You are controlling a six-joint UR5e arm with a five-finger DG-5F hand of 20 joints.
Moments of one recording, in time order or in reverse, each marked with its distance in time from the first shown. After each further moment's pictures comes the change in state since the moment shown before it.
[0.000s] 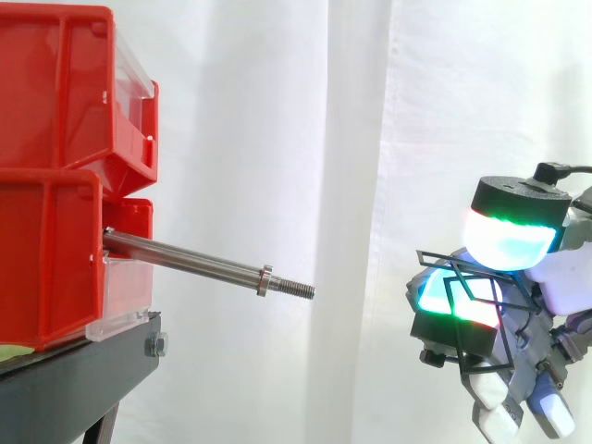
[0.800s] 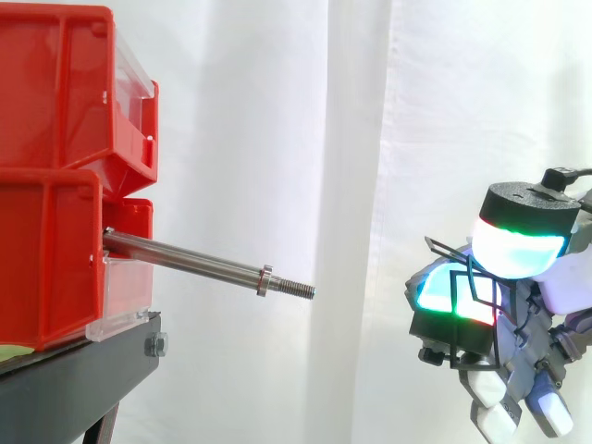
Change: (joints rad) arm 0.000 0.000 0.000 0.004 0.000 0.000
